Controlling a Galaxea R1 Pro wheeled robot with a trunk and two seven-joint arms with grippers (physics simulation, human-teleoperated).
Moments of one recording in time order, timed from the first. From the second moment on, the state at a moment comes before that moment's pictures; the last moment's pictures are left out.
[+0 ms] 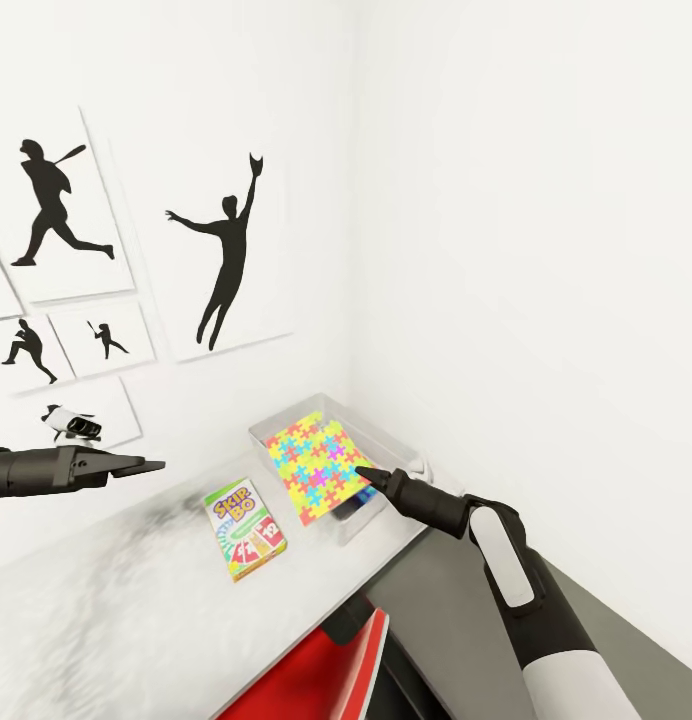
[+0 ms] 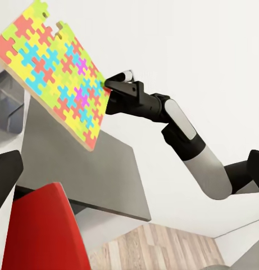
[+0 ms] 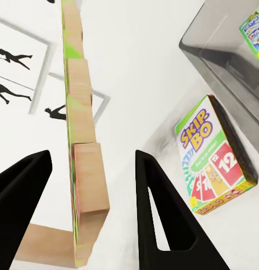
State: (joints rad) left arm -0.67 0.71 -0.05 -1.19 0.50 1.04 -1.57; right arm -0.53 0.06 0.03 -1.20 -0.82 0.86 0.38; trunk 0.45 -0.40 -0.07
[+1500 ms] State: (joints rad) left arm -0.67 0.67 -0.05 -1.19 0.50 1.04 -1.57; right arm -1.16 0.04 -0.10 -0.36 -0.81 0.86 0.00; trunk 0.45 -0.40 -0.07
